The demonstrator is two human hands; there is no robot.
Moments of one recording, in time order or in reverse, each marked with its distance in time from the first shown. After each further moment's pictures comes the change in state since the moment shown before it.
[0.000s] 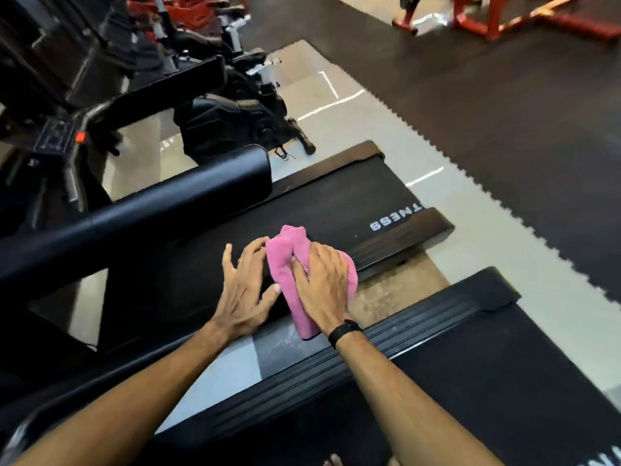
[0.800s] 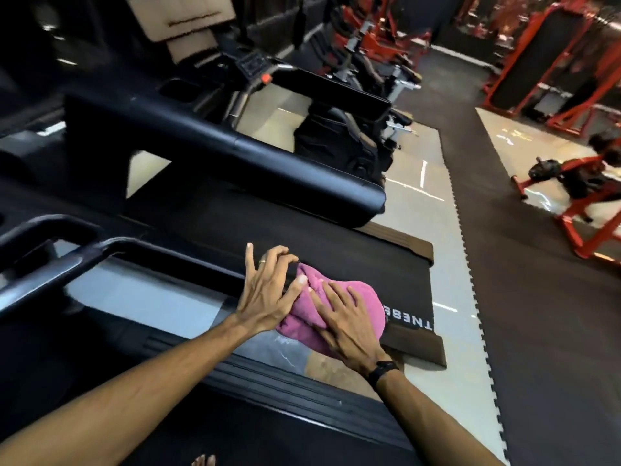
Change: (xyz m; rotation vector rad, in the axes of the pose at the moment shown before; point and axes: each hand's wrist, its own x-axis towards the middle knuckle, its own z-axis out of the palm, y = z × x) left_hand -0.085 0.003 -0.024 0.005 0.418 -0.634; right_hand 0.009 -0.027 -0.012 -0.528 -0.899 -1.007
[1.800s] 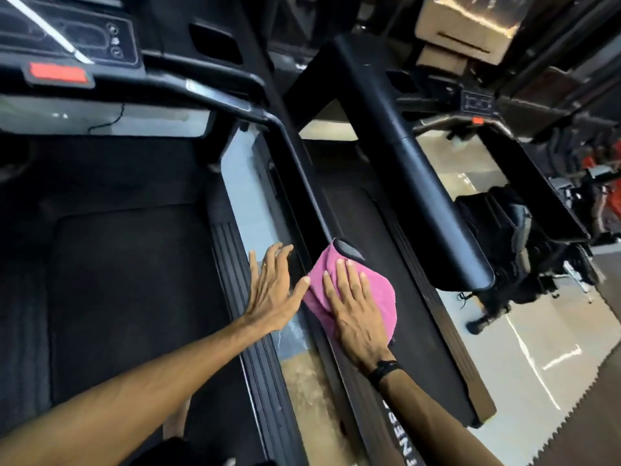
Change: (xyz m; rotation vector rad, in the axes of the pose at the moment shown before) left_hand -0.108 0.091 0.088 0.062 0.464 -0.873; right_hand 0.019 0.059 0.000 -0.379 -0.031 -0.803
